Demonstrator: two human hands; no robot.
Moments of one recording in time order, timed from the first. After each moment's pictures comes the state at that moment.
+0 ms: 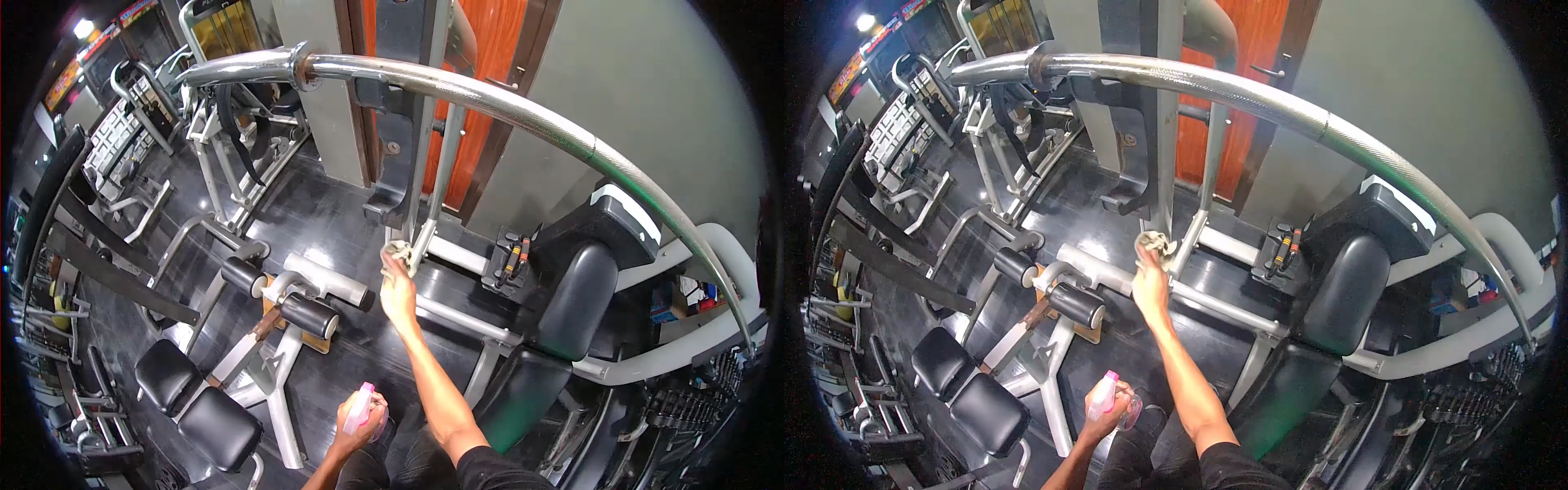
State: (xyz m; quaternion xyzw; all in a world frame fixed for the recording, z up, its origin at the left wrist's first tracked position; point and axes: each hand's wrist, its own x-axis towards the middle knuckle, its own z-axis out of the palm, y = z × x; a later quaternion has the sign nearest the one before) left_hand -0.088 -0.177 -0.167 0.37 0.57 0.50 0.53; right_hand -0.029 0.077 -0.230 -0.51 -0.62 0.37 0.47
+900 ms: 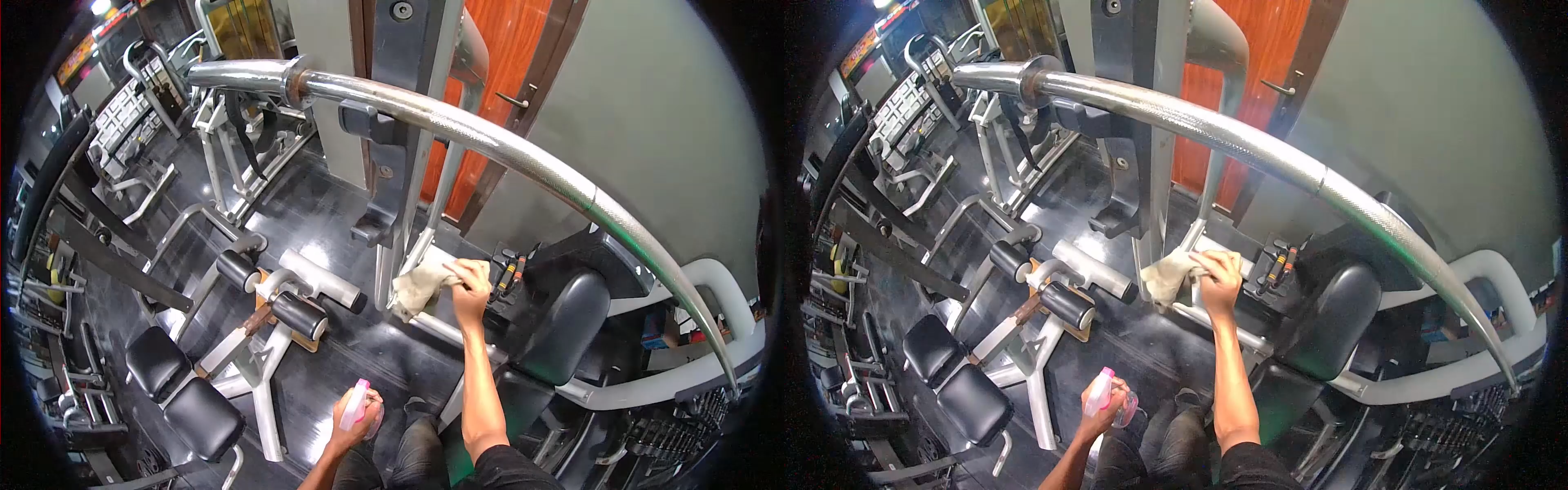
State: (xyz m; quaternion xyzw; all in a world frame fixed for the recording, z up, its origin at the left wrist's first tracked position) left_hand -0.054 -0.141 -0.155 0.34 0.58 0.54 0.50; right_hand 0.111 0.128 -0.159 -0.41 -0.73 0.12 0.54
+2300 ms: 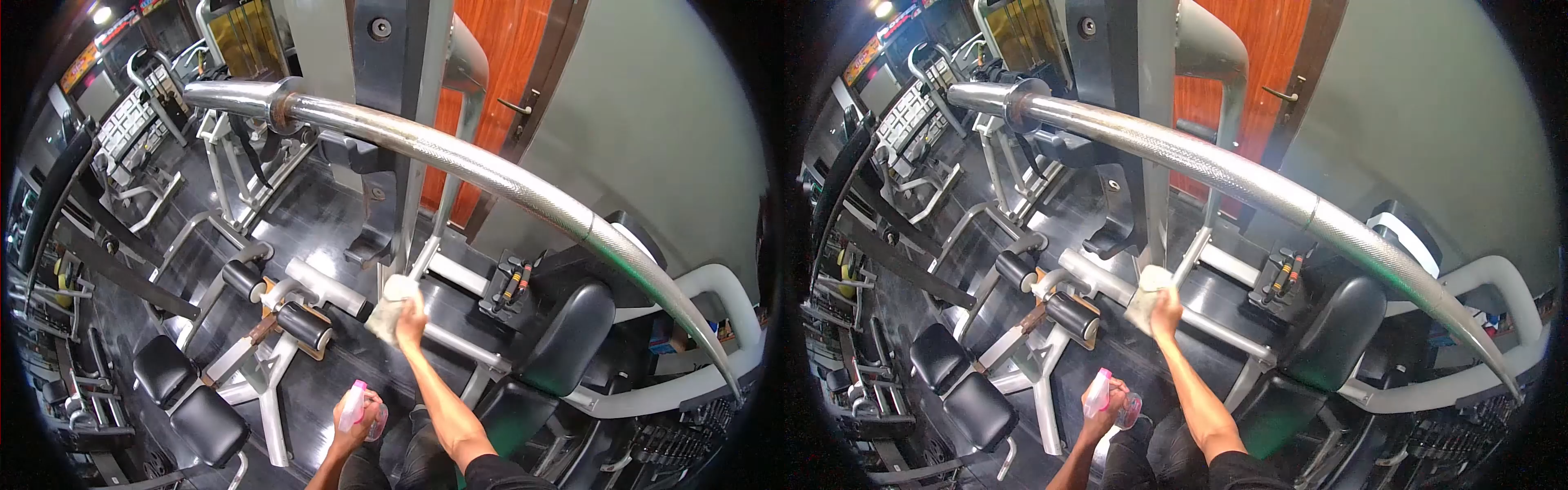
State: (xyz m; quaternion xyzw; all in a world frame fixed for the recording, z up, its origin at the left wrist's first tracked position) left_hand -0.051 -0.114 -0.144 0.32 0.60 0.56 0.48; right_hand 0.013 0.092 -0.260 -0.59 -0.48 0.41 0.51
